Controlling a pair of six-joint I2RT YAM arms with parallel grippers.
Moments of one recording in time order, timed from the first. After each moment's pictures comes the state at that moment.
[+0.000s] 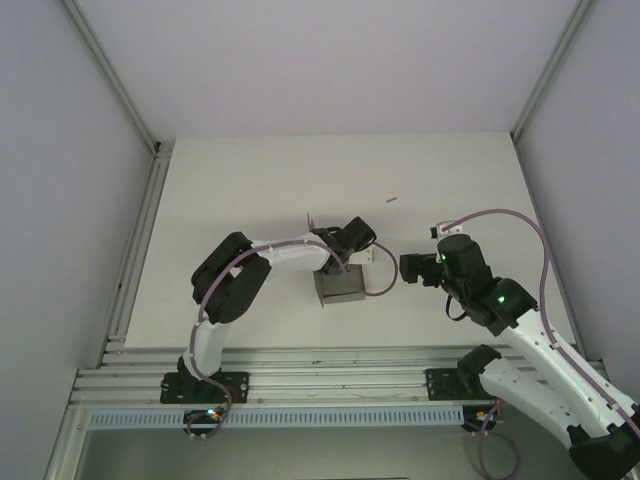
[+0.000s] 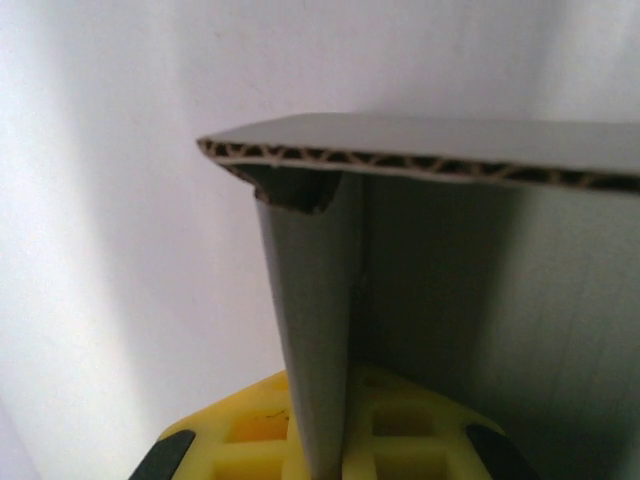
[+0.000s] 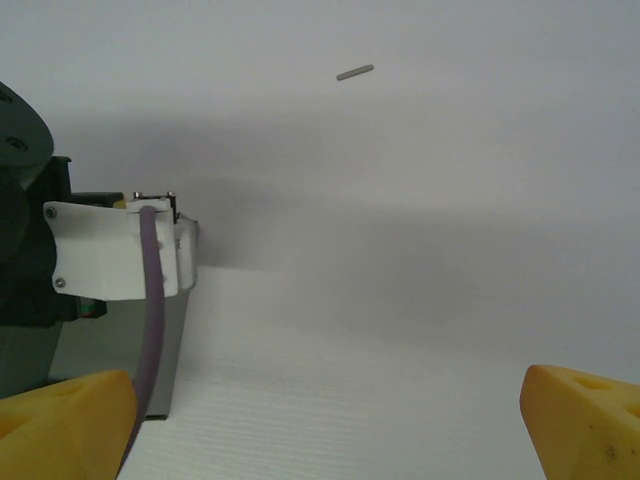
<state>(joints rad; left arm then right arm) -0.96 2.07 1.37 -0.45 -0.45 0.67 0.49 0.75 0.72 -0.68 0.26 0.35</state>
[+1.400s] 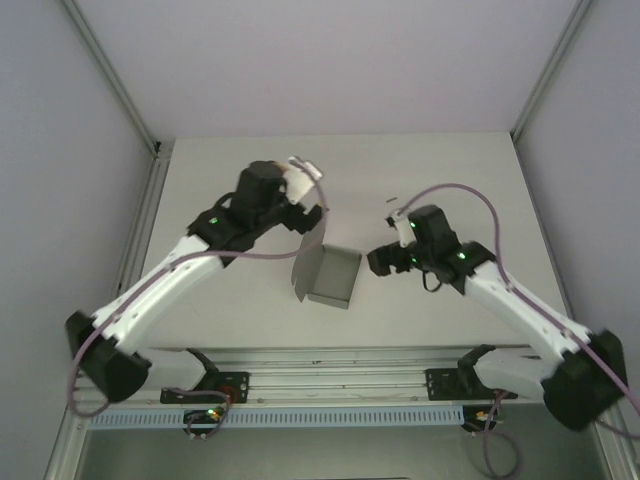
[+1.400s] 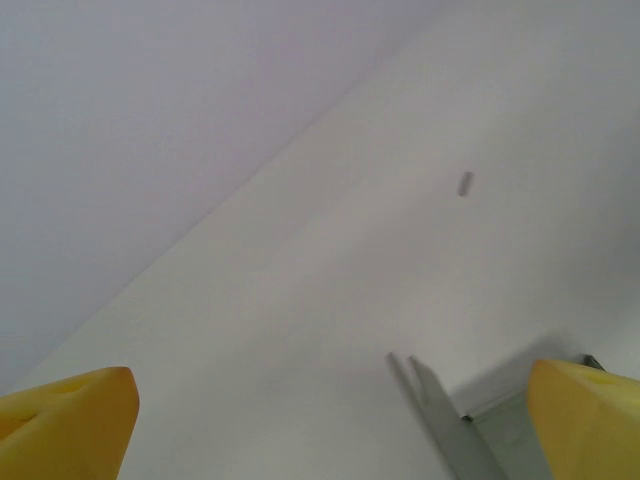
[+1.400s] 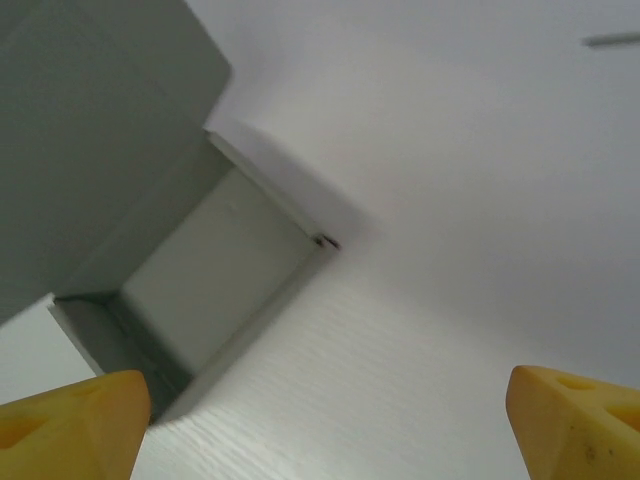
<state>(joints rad) -0.74 1.27 1.28 -0.48 -0.18 0.20 0.47 1.21 0.89 -0.52 -0.12 0.13</state>
